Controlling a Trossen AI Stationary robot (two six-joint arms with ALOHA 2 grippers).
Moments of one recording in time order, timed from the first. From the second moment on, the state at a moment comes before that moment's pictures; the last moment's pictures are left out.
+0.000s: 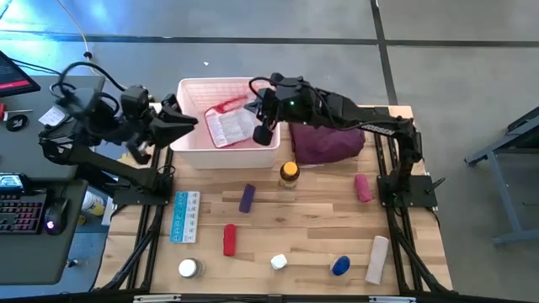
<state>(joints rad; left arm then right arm) -0.12 0.90 1.45 -0.30 -0.12 -0.41 -0.16 1.86 2.10 -0.58 0.20 -0.14</state>
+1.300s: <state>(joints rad) -0.14 1.13 1.45 -1.19 -0.14 -0.63 0.07 1.53 1.84 -0.91 -0.09 0.43</state>
